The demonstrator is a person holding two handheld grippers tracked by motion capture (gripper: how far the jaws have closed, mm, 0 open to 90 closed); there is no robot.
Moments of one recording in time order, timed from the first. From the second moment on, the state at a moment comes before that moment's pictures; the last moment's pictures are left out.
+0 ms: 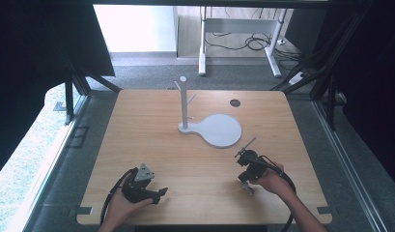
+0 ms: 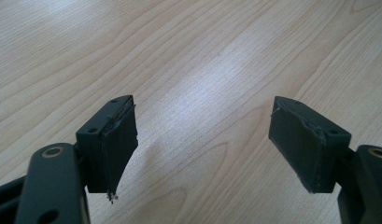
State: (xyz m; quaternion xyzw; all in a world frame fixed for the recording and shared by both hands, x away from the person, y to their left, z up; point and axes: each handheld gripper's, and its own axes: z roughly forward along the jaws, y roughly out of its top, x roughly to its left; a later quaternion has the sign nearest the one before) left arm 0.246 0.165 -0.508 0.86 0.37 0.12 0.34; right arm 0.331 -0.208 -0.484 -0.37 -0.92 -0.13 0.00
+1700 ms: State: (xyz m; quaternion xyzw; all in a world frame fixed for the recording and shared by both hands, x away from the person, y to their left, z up) left arm 0.245 0.167 -0.506 0.85 0.37 0.13 0.35; right arm 0.355 -0.205 -0.408 -0.34 -0.93 -0.15 -0.05
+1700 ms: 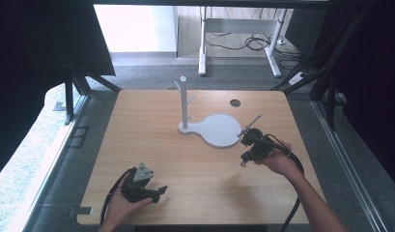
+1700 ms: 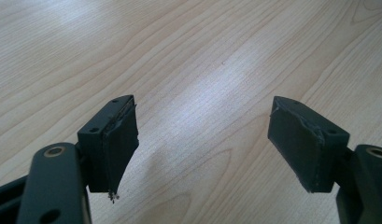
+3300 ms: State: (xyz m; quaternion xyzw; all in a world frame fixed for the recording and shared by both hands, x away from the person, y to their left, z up) left arm 0.246 0.166 -0.508 0.85 0.37 0.13 0.34; right arm 0.419 -0.190 -0.401 -0.37 -0.91 -0.16 -0.05
